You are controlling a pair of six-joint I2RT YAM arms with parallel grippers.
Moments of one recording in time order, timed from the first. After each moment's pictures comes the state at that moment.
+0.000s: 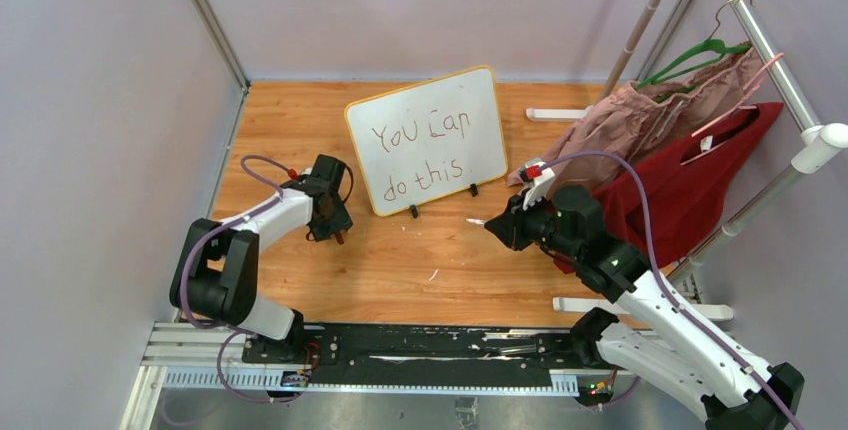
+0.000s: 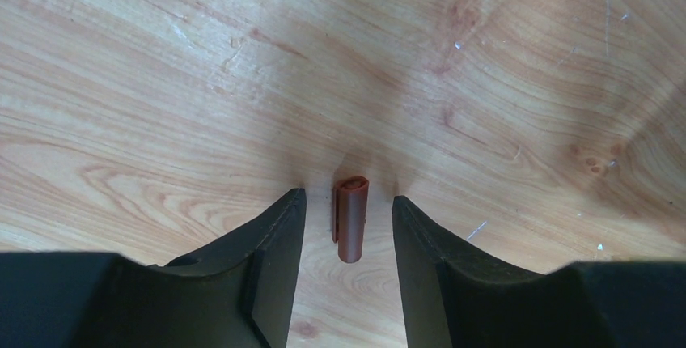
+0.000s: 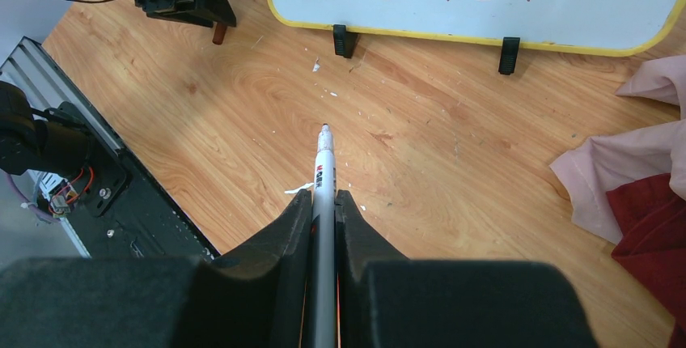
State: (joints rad) left arm -0.27 1.47 0.77 -0.52 -0.20 -0.75; right arm 0.67 0.72 0.67 -0.33 -0.17 0.27
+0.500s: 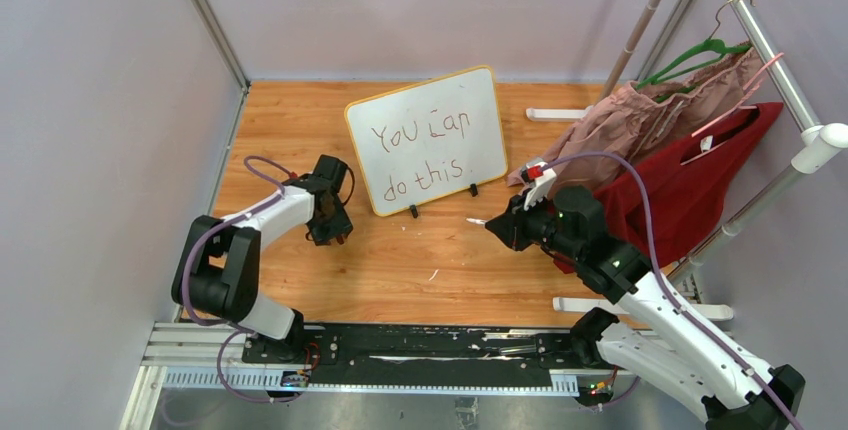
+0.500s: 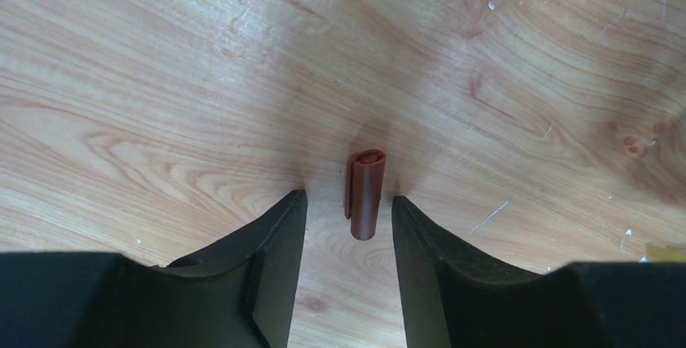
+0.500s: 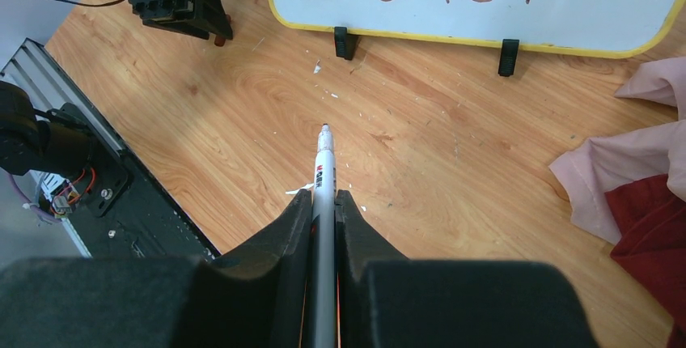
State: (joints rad) left arm -0.28 1.48 0.78 -0.59 -0.19 -0.77; right arm 0.67 0.71 0.67 -0.33 -0.17 0.27
